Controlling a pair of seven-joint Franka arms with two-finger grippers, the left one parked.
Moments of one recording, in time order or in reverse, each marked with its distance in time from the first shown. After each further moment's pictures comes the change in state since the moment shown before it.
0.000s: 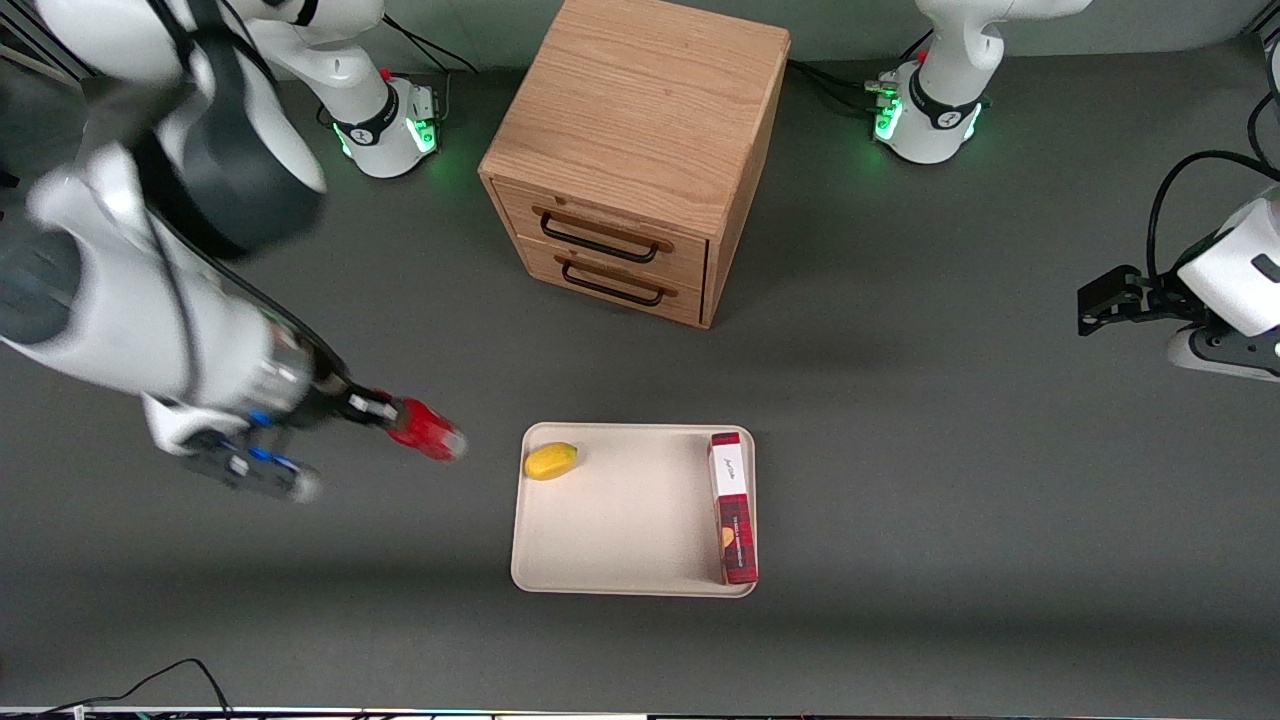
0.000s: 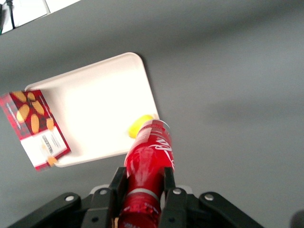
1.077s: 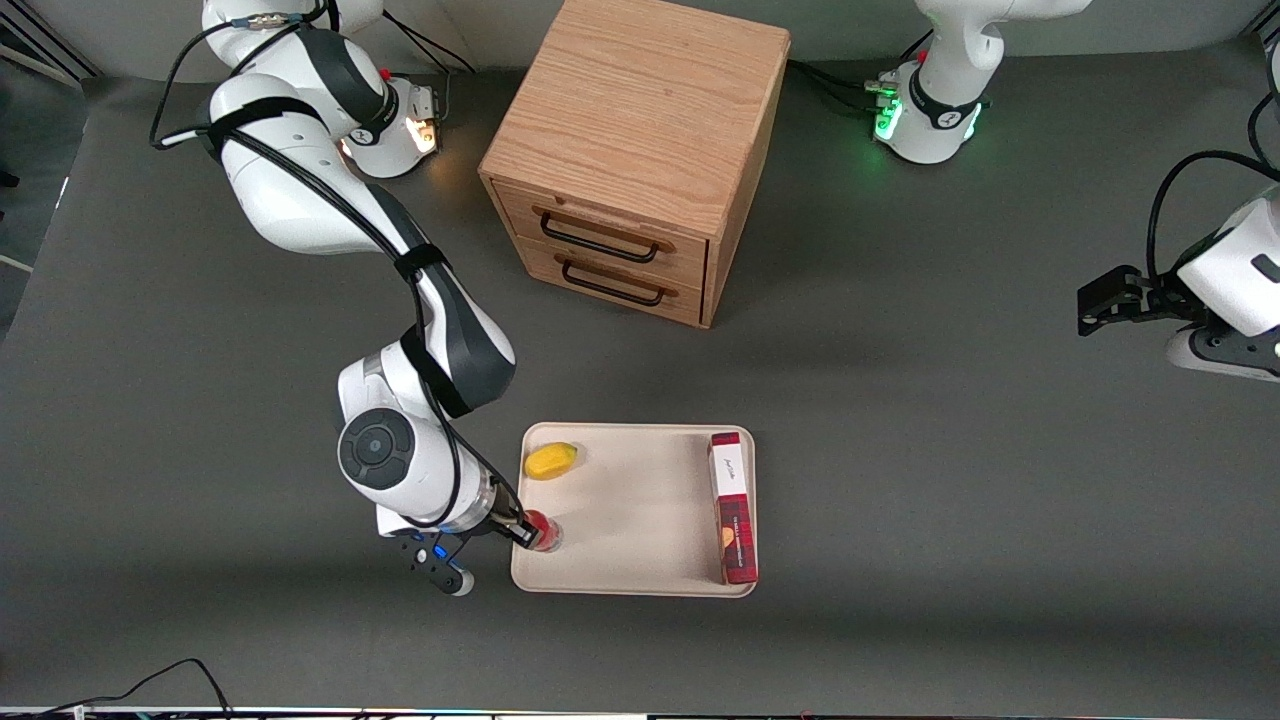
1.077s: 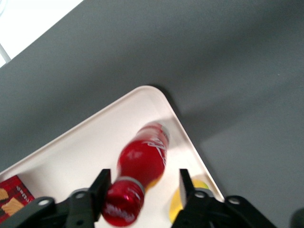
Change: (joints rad) arm 0.085 0.338 0.023 0.120 -0.173 0.291 0.294
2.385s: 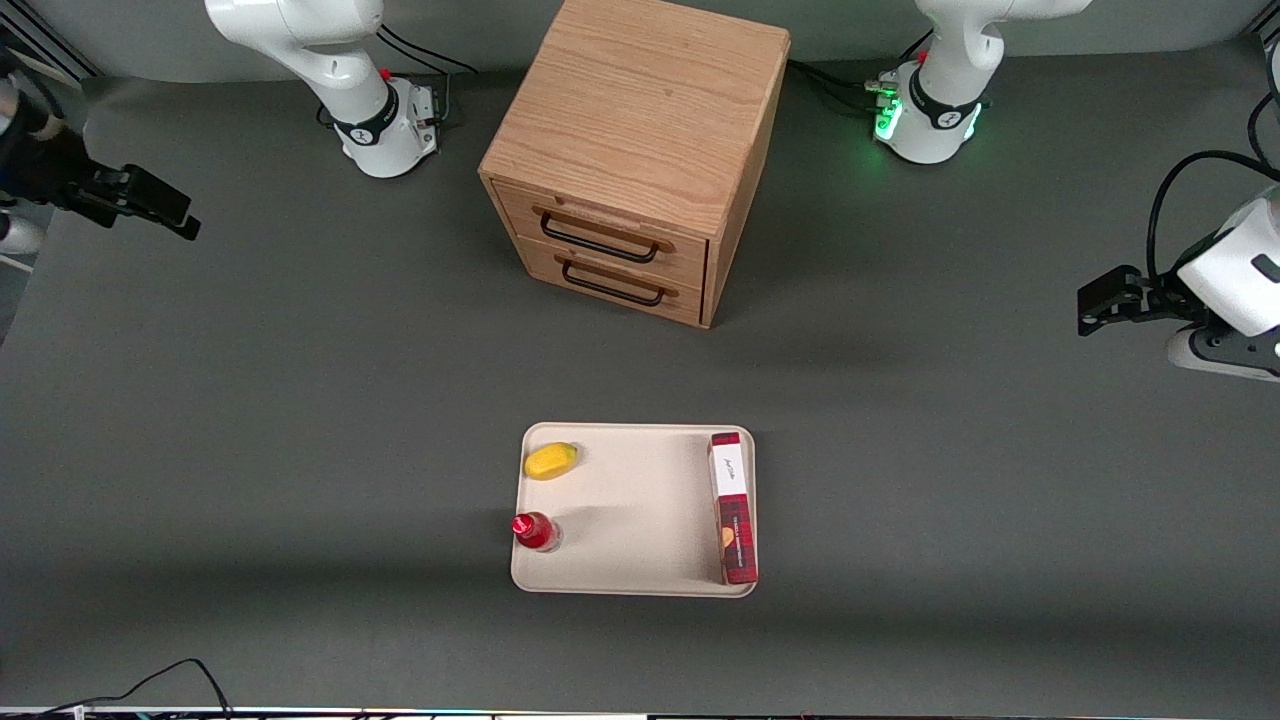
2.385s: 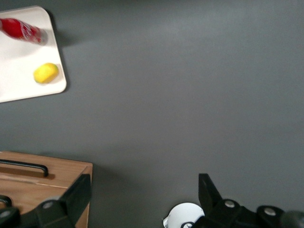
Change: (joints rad) arm -0.273 -1.169 -0.182 -0.879 0.146 -0.454 -0.761
